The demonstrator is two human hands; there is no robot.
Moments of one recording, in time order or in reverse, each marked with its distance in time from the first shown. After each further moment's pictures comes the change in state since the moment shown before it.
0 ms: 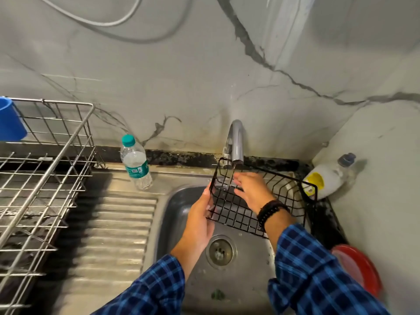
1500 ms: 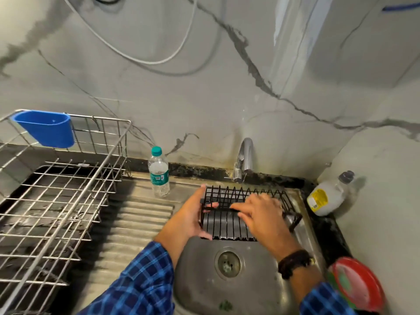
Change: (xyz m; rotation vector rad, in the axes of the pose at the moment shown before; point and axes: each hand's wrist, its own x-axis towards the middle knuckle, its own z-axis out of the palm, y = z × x) left_hand -0.021 0.079 -0.017 0.205 0.203 -0.450; right_hand -0.104 0.013 -0.028 -1.280 0.009 -0.973
